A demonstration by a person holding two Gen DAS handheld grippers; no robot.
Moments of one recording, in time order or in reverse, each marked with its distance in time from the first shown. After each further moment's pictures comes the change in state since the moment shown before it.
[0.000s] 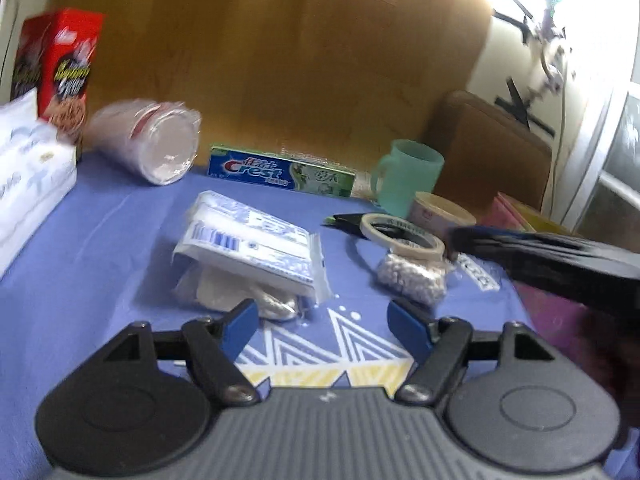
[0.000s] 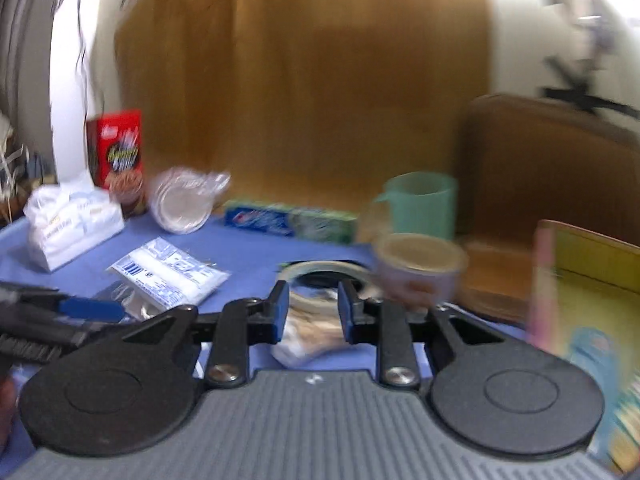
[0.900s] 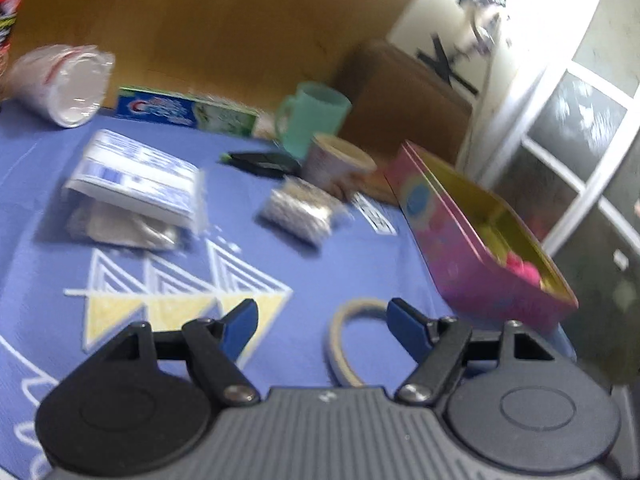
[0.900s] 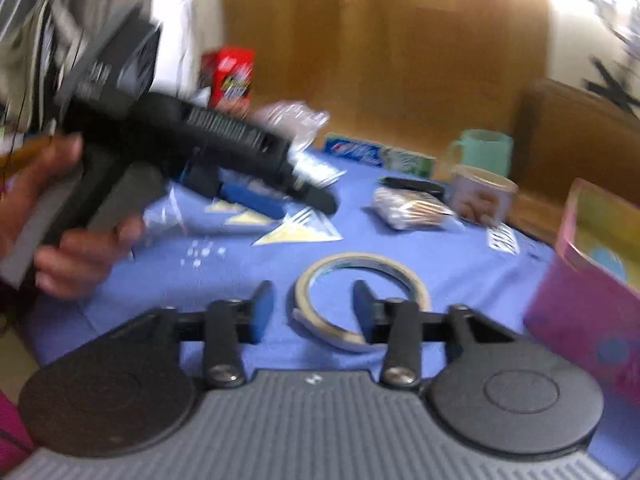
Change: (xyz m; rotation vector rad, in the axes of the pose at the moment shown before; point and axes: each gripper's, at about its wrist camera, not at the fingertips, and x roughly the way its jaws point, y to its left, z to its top) left arm -0.011 -0.037 -0.017 0.022 0.208 -0.247; right arm -0.120 0.037 -0.086 -0.094 0.043 0.152
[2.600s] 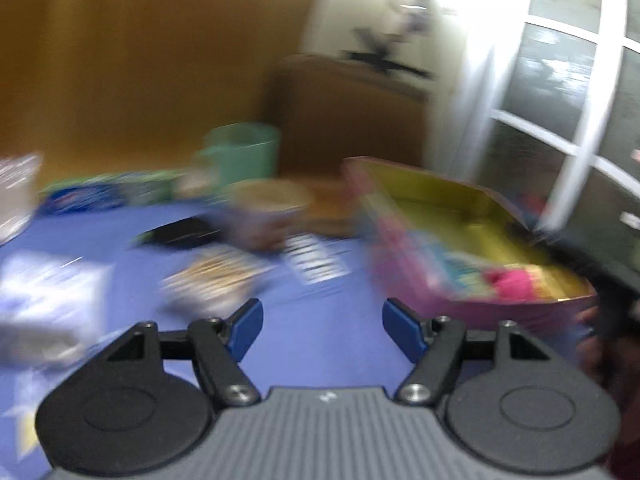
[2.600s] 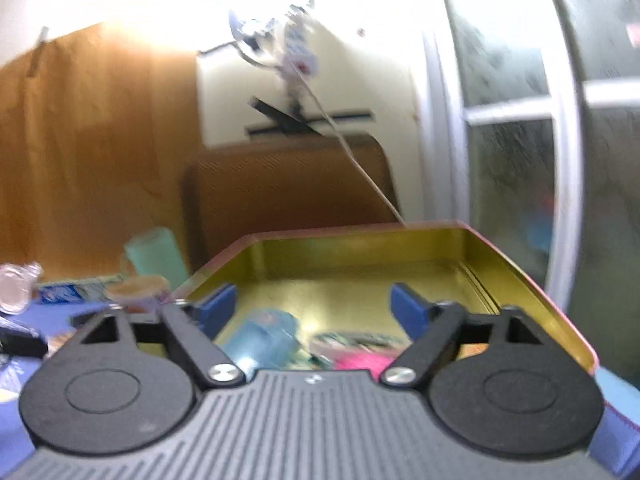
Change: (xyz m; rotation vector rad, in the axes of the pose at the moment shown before) left arm 0.035 -0.058 0.034 0.196 -0.064 0.095; right arm -0.063 -0.166 0.000 0.337 -0.296 -0.646
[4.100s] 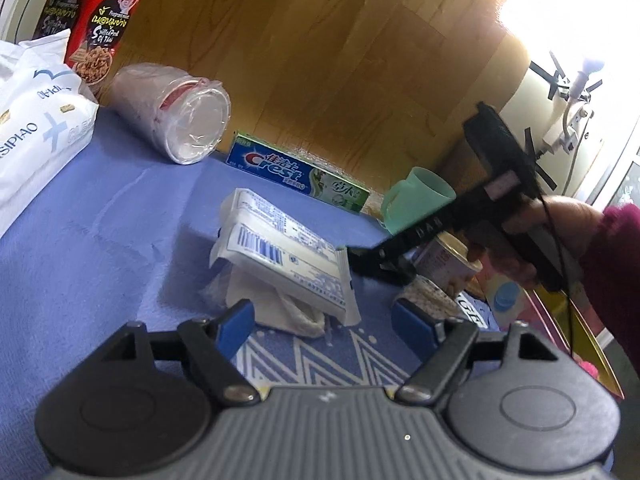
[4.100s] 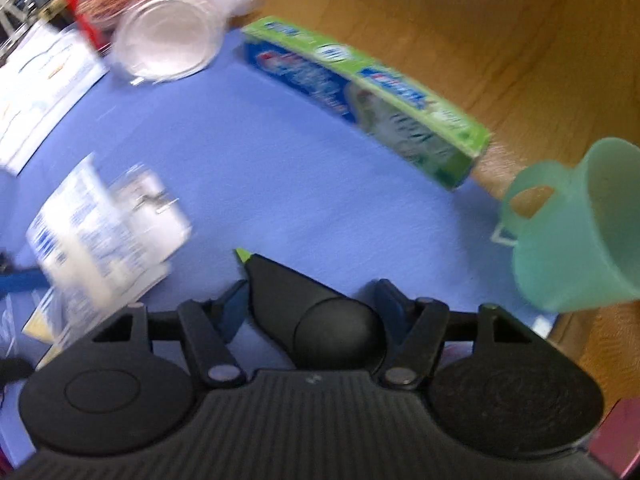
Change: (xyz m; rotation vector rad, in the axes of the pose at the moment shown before) left arm -0.037 0.148 -0.036 -0.373 -0.128 0.077; right arm 0.267 0.302 -0.001 -0.654 1.020 0.714
